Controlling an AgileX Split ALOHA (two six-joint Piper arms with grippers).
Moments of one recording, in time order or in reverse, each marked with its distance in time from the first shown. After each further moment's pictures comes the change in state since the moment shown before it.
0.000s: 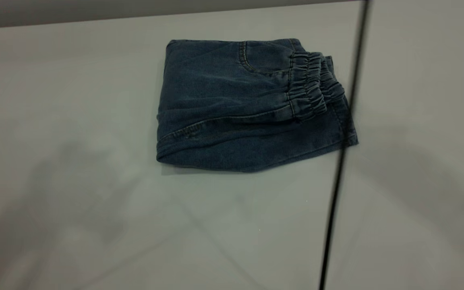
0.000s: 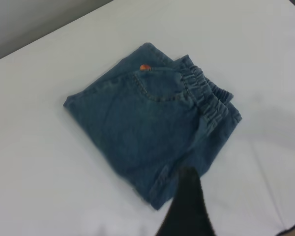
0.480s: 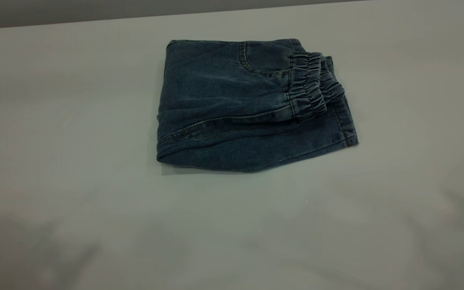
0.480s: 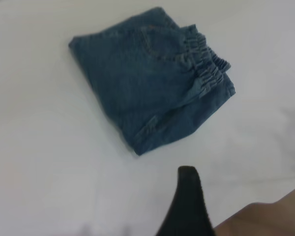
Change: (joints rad) left arm 0.001 -0.312 0.249 0.079 0.034 -0.238; right arm 0.000 -0.687 0.739 -0.155 -0.087 0.022
